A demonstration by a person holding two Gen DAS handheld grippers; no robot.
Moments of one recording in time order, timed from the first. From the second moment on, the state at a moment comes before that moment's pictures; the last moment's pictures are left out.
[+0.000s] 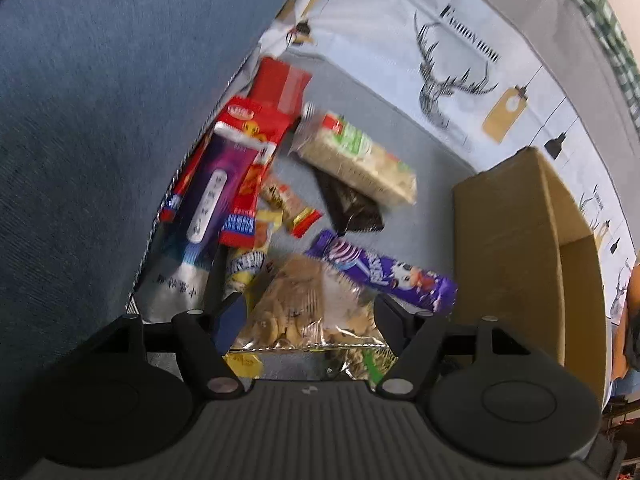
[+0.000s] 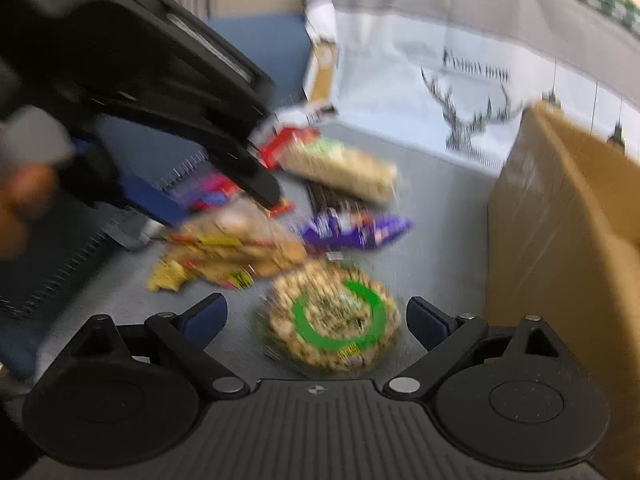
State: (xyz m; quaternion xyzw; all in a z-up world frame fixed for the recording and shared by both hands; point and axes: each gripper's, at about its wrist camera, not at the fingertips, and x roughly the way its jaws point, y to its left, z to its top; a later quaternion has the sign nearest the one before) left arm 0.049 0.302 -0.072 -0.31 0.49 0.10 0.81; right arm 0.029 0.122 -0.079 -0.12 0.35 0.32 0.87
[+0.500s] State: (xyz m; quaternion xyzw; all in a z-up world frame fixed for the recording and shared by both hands) left arm 0.054 0.298 -0.091 -0.34 0.52 0.08 0.78; right arm 0.037 0.123 -0.097 -0.12 0.35 0.32 0.87
